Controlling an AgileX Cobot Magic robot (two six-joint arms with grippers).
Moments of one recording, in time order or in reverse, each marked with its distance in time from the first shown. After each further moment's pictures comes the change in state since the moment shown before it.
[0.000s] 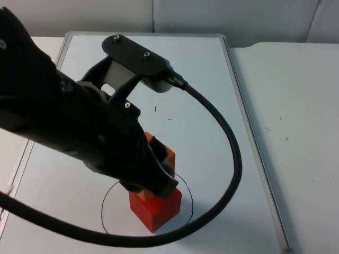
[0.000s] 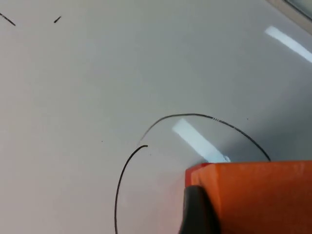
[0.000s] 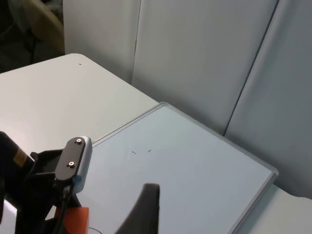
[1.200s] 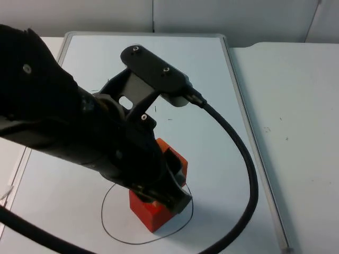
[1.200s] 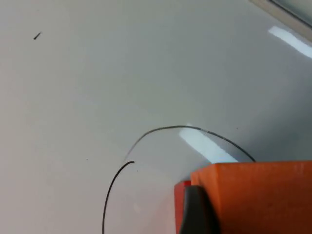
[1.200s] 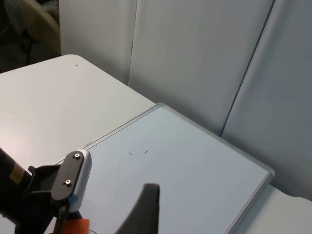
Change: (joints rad) right arm 0.000 0.000 0.000 -0.014 -0.001 0.009; left arm -0.065 0.038 0.000 -0.006 -0.082 0.010
